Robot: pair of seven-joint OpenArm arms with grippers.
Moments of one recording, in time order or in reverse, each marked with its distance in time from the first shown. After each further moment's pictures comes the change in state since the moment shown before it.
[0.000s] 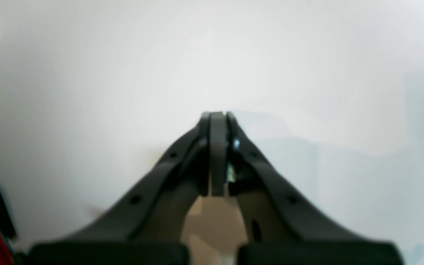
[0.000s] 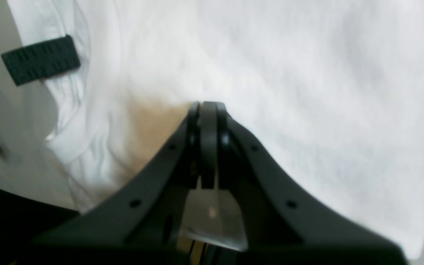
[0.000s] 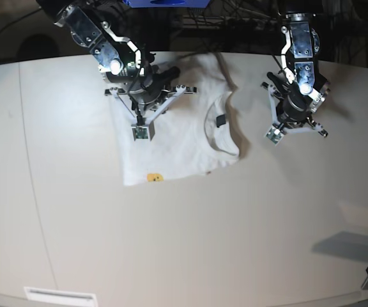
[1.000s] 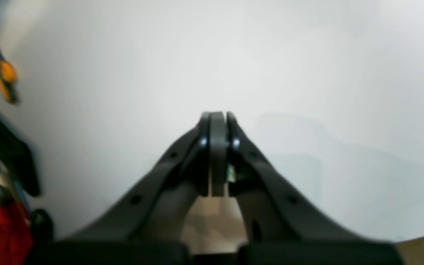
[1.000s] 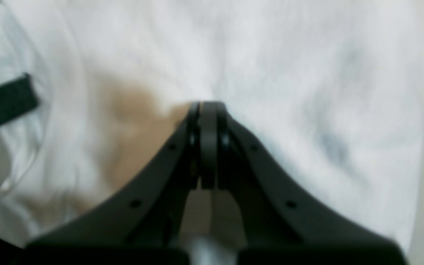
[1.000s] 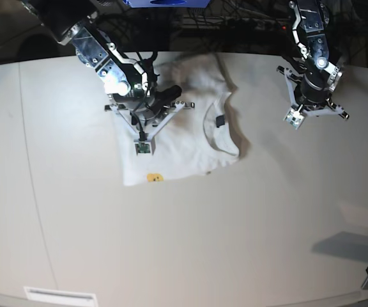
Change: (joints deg) left arm 8.4 0.8 -10.4 9.4 0.3 -2.8 -1.5; right arm 7.0 -1.7 -0.2 -10.8 0.2 0.7 0.6
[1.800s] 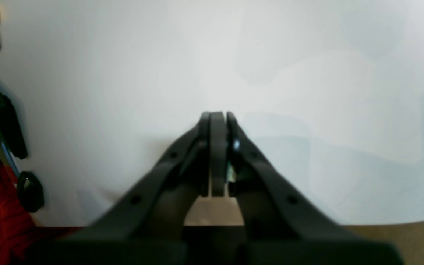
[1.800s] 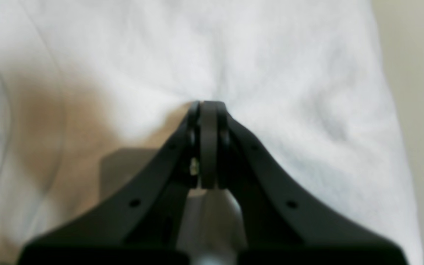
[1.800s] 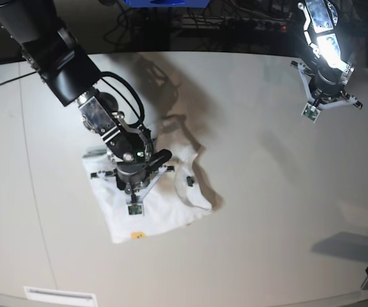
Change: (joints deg) left arm 0.6 -0.9 -5.2 -3.2 0.0 0.0 0.0; right arm 20.4 -1.2 0.5 -30.2 -0.6 5.6 15.2
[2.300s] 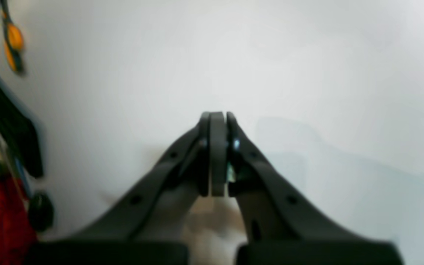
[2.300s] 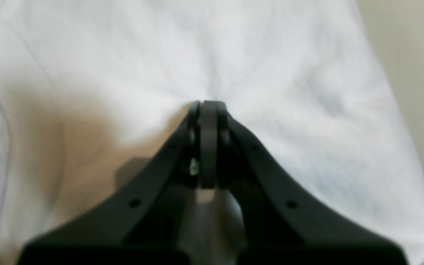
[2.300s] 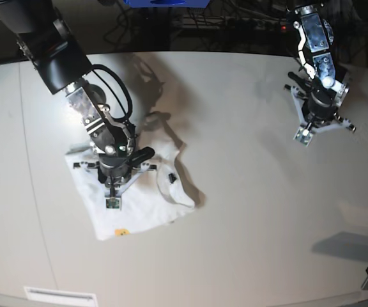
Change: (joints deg) left arm -8.6 0.9 5.6 -2.6 0.4 0.2 0.0; right arm -5.5 2.1 6.2 6.5 -1.3 -0.6 -0.8
